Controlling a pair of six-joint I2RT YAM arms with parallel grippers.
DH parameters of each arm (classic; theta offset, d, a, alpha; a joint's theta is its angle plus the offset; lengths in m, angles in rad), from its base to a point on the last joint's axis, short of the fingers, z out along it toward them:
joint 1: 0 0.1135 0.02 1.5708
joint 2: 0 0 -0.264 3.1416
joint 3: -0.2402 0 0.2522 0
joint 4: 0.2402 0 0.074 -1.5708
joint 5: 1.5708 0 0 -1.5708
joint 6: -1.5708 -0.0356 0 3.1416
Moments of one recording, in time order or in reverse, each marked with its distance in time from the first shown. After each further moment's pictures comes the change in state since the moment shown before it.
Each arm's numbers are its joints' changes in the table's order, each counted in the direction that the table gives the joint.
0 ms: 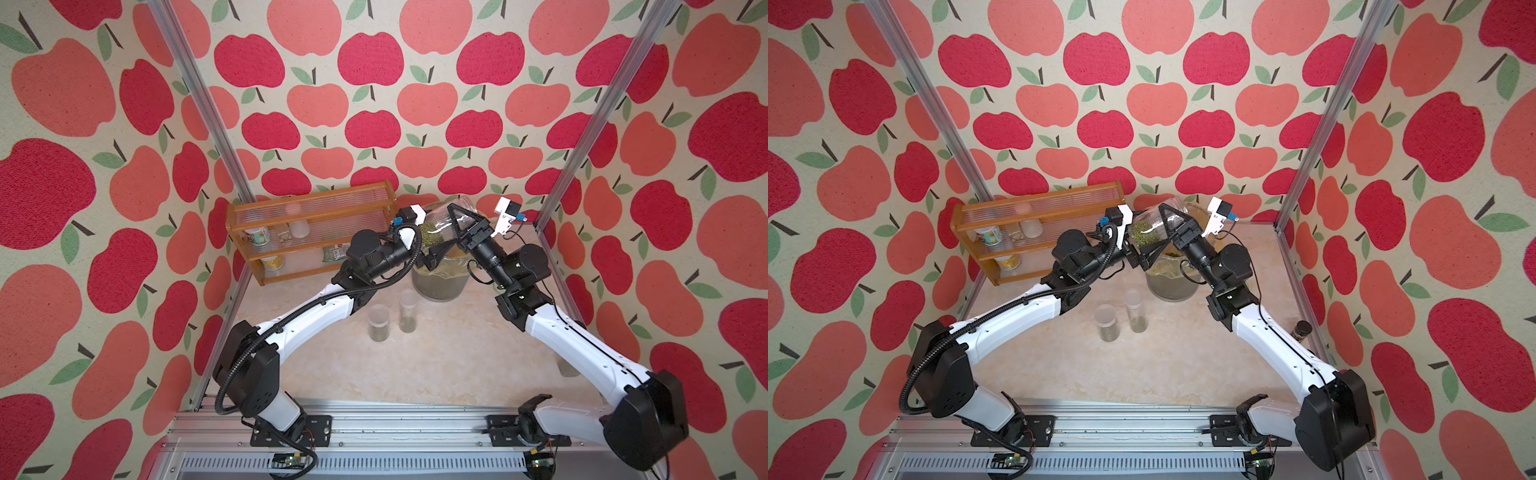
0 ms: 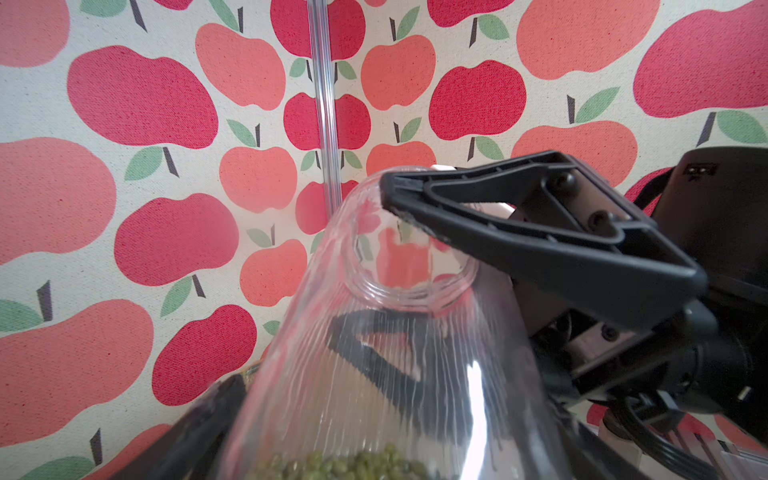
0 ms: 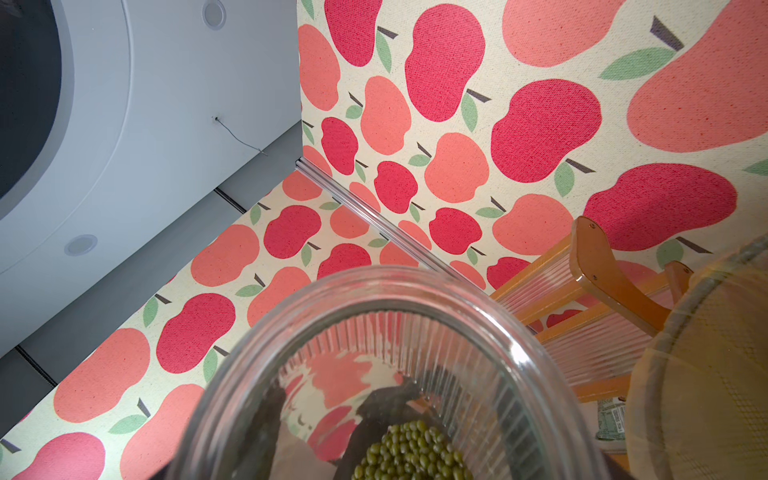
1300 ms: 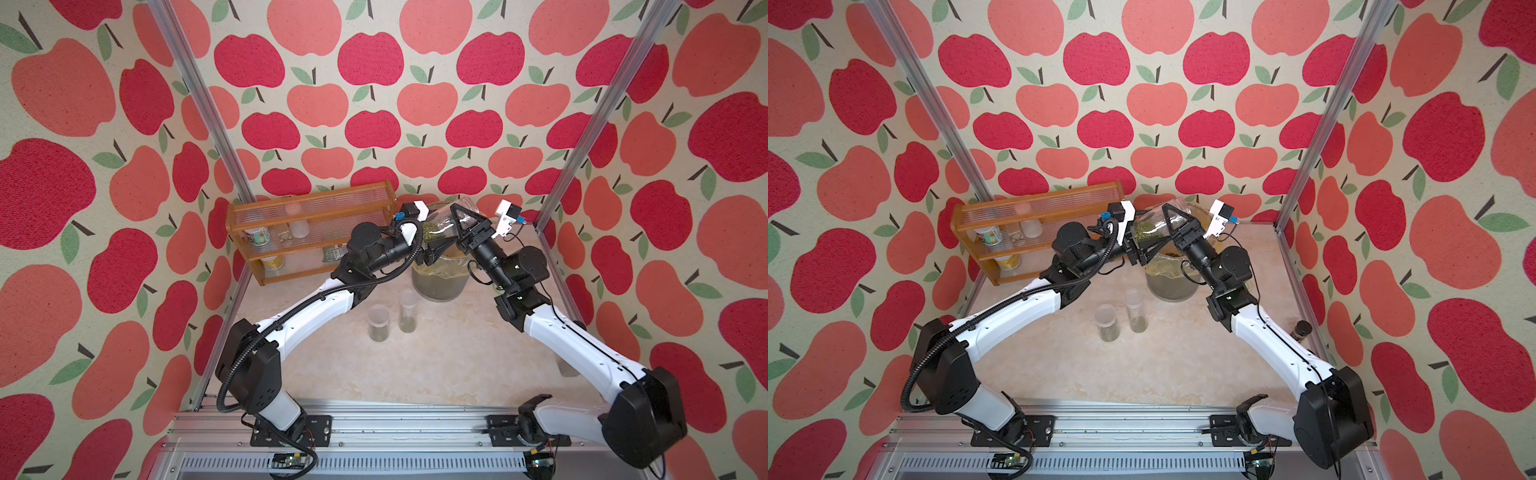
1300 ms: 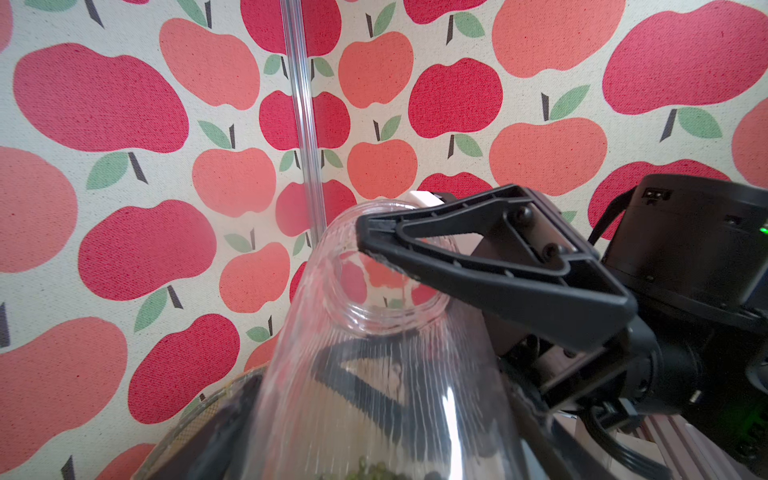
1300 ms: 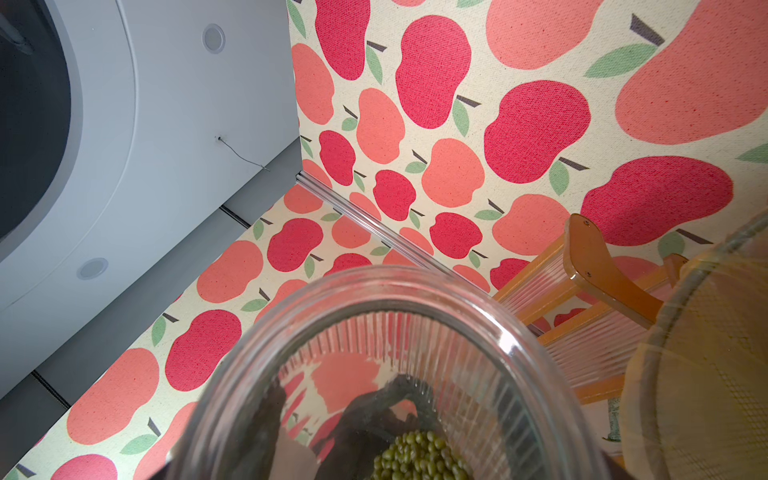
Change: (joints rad) left arm 0.014 -0.015 -0.066 0.069 0.087 -0.007; right arm -0.008 -0.011 0.029 -0.045 0.014 -0.056
